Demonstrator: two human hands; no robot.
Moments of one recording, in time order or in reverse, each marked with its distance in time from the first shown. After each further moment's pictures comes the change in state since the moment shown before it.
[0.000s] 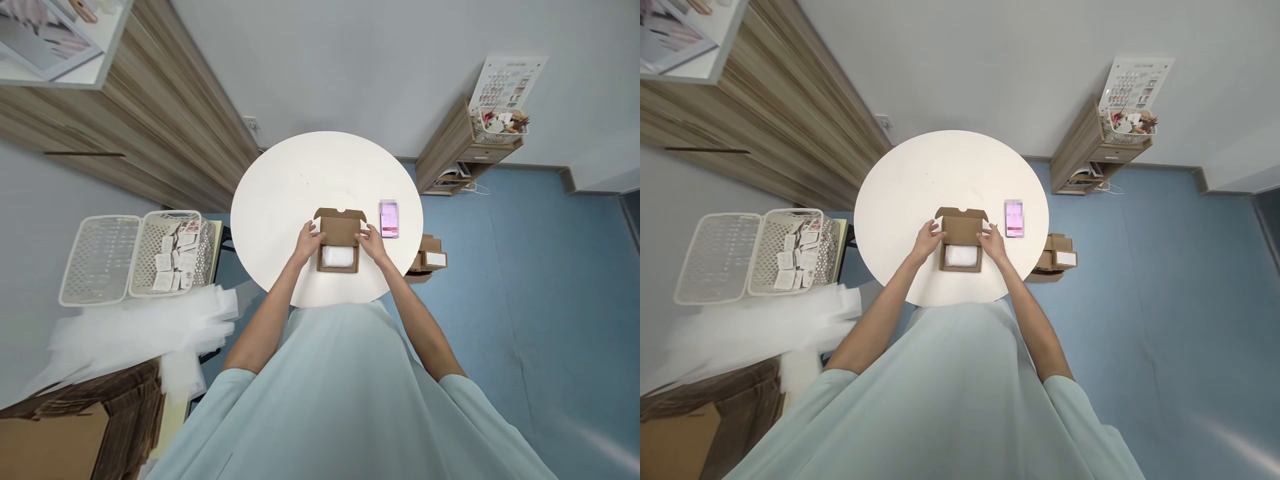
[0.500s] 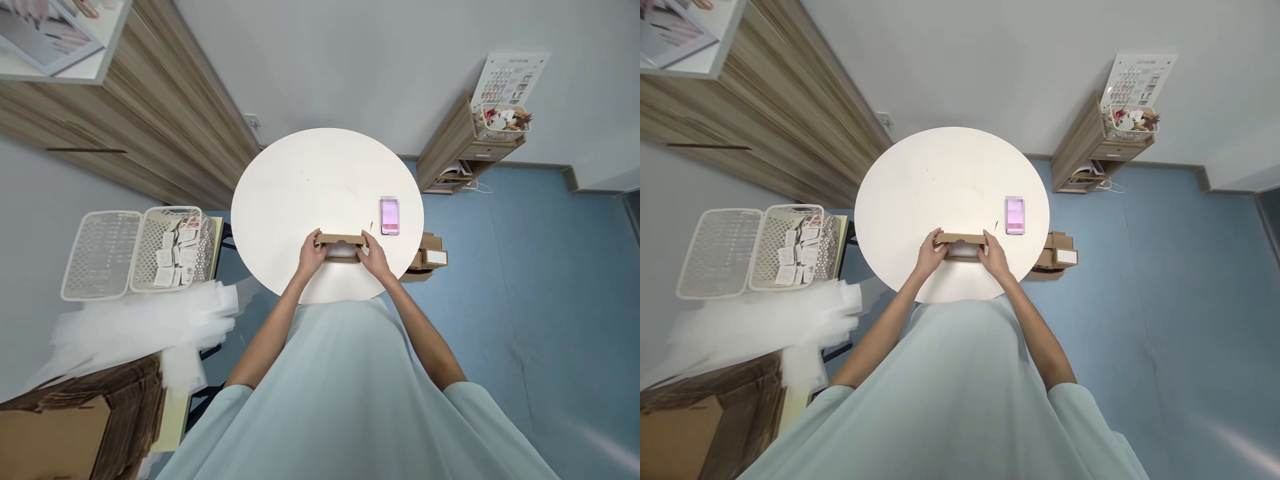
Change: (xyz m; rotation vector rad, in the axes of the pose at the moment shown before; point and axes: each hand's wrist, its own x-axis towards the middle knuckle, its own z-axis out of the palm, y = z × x) left_hand -0.043 -0.037 0.012 0.008 0.019 0.287; right_hand -0.055 0.026 -0.003 -0.190 -0.006 -0.348
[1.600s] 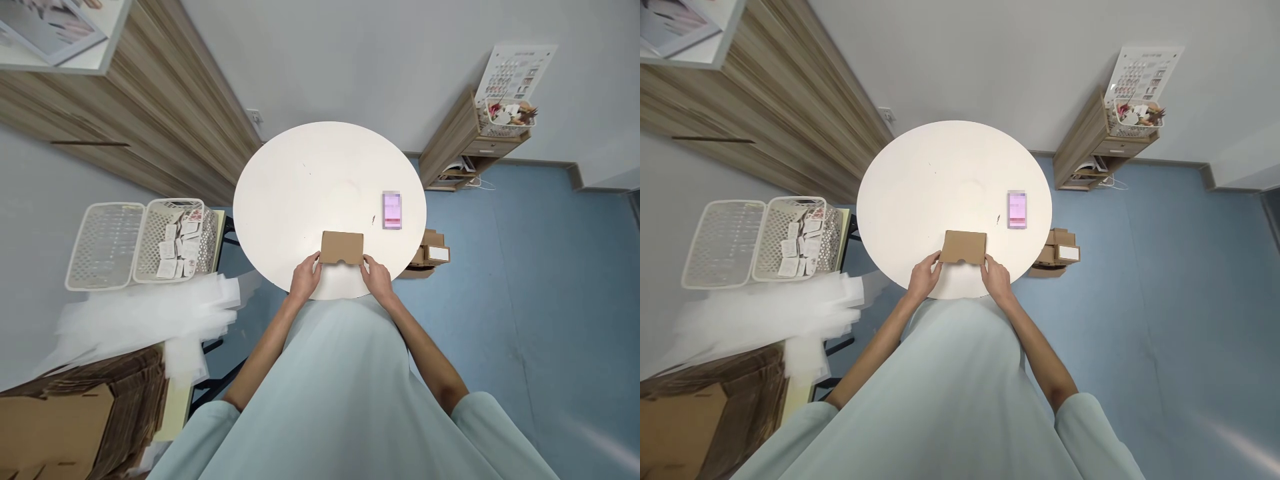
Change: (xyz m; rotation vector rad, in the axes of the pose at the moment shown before) left_hand -0.085 -0.021 -0.023 0.476 -0.086 0.102; right_hand -0.079 -0.026 0.008 -0.448 -0.161 0.224
